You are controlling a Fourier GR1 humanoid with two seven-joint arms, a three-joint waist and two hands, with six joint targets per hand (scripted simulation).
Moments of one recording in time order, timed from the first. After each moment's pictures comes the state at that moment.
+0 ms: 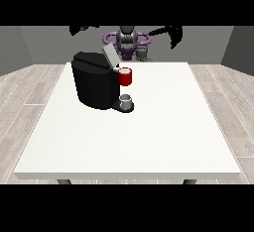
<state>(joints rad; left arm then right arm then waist) -0.71 0.11 0.35 -0.67 -0.33 -0.24 -0.24 -0.16 -0.16 -0.07 -1.46 -0.09 -0.03 0.00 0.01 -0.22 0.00</state>
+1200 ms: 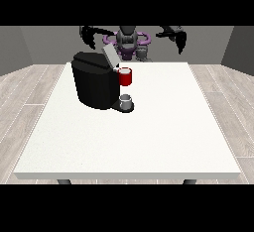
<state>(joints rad) -0.39 0.01 0.24 -1.10 -0.09 -0.30 -0.14 -0.35 -0.17 -0.08 -1.29 -0.07 0.05 0.00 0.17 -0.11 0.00</state>
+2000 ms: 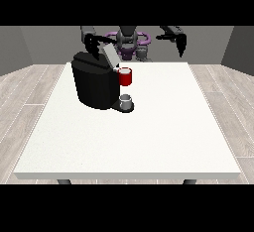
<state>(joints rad) -0.26 0.05 0.17 -1.34 -0.01 -0.23 -0.08 -0.53 -0.17 -0.08 -1.13 -0.02 0.07 -0.05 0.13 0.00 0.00</state>
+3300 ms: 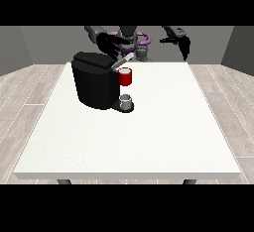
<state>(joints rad) -0.25 0.11 0.17 -1.34 0.03 -0.20 -0.10 -0.75 -0.12 -0.03 -1.02 0.08 0.05 -0.04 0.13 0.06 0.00</state>
